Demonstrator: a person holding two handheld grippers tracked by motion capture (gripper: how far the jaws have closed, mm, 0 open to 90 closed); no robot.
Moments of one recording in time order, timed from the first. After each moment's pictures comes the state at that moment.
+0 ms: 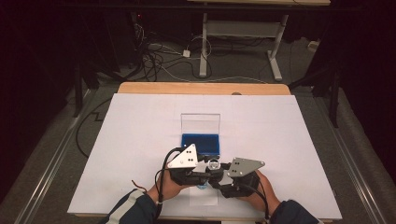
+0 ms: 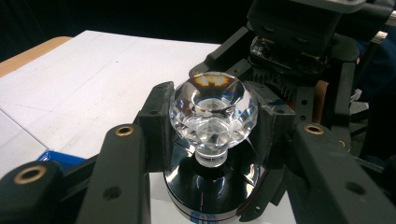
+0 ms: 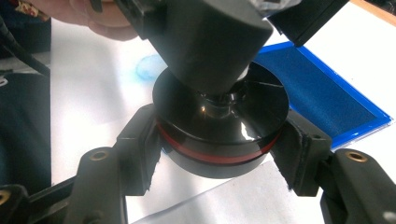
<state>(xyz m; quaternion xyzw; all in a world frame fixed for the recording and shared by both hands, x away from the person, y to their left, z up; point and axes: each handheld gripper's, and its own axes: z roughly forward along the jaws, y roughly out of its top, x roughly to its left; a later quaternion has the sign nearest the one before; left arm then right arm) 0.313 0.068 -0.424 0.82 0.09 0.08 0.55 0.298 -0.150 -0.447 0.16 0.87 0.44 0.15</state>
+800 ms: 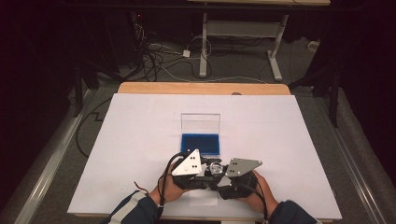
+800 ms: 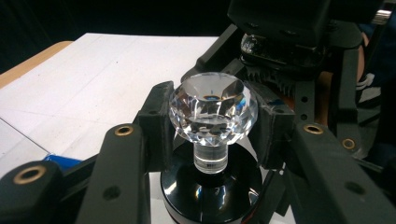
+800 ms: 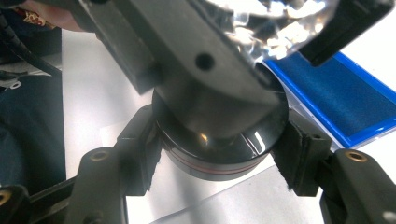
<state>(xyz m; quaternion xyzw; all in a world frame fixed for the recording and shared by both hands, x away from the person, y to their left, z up) 0.305 0.062 -0.429 0.83 0.07 0.10 0.54 0.298 -0.146 -0.450 0.17 0.87 0.44 0.12</state>
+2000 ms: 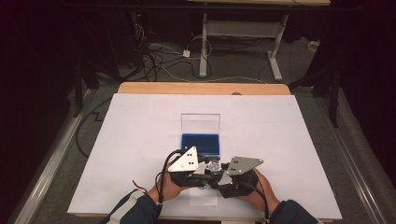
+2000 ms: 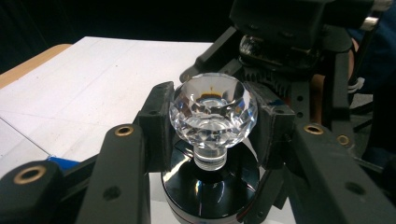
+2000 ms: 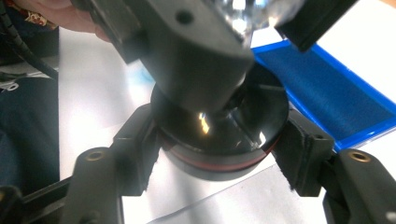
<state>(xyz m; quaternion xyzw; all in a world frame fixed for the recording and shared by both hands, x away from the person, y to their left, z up) 0.310 0.067 -0.427 0.82 0.07 0.09 0.55 0.300 -0.147 -0.448 0.17 0.87 0.44 0.13</state>
